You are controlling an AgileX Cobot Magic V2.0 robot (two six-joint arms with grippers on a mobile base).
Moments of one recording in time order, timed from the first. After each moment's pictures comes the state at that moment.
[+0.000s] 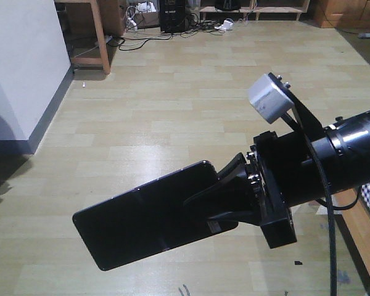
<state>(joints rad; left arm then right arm) 0.06 -0.02 0.03 -0.13 0.23 0.14 0.33 1.30 -1.03 1.12 1.22 -1.08</state>
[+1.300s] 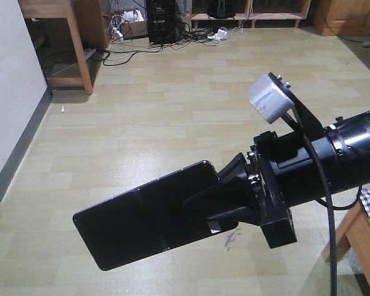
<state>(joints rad) 0.06 -0.02 0.03 -0.13 0.23 0.14 0.33 1.30 -1.03 1.12 1.22 -1.08</state>
